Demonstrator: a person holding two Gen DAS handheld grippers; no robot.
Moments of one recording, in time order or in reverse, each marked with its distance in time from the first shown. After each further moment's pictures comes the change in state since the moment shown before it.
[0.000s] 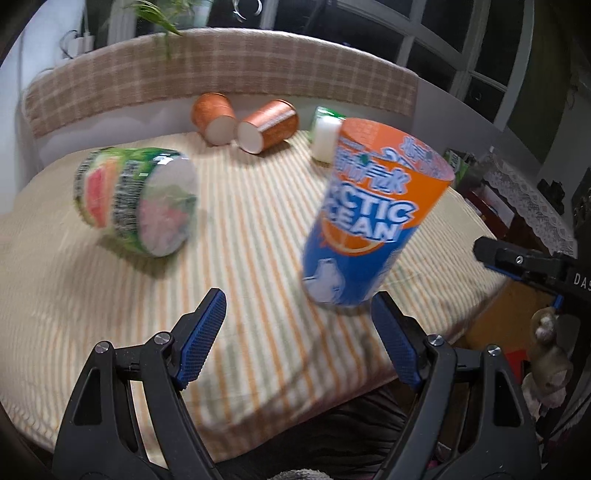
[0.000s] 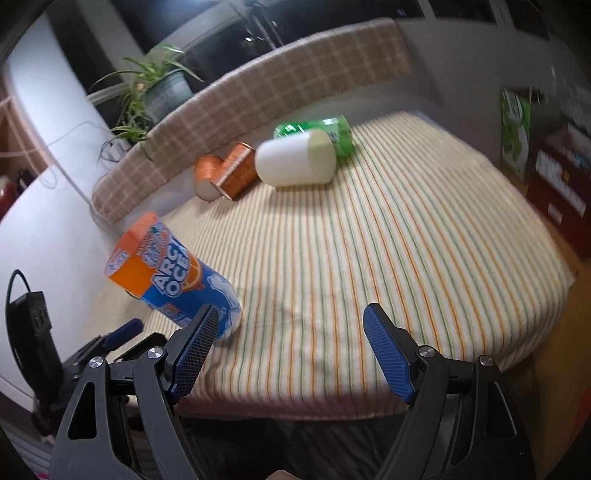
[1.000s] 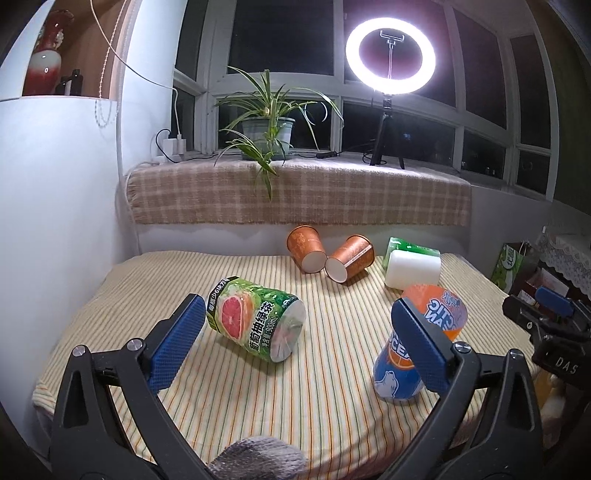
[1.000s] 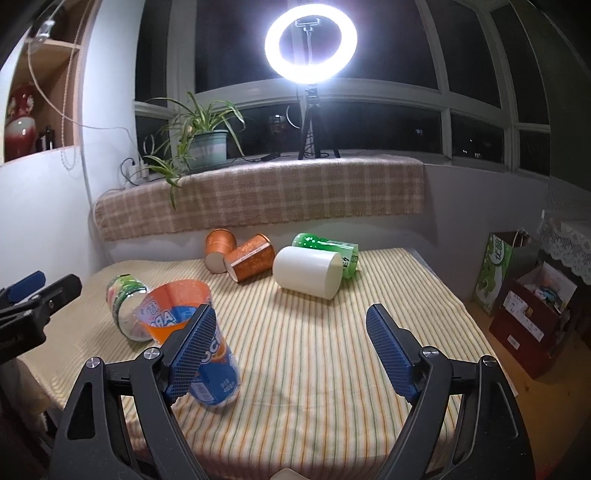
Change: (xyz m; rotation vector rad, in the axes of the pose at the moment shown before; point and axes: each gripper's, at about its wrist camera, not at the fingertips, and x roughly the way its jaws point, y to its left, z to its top) left arm -0.096 0.009 0.023 -0.045 -0.429 0.292; right arm -0.034 0.062 0.005 -0.304 -0.368 -0.150
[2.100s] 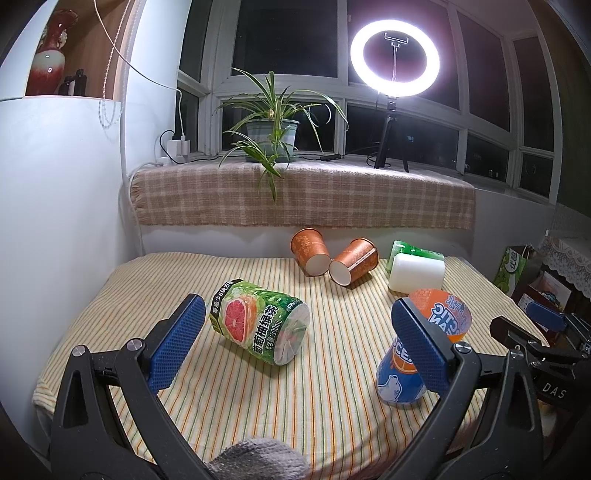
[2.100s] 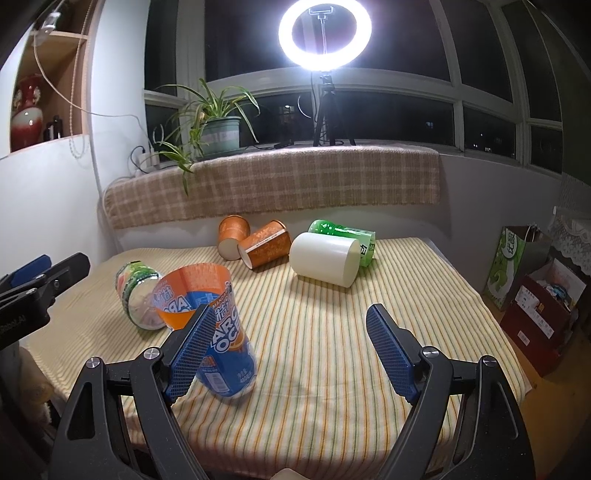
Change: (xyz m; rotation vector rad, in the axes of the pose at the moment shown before) left arm 0.000 0.001 0.001 -0.005 -0.006 0.011; right arm 0.006 0.011 -0.007 -0.005 0.041 0.033
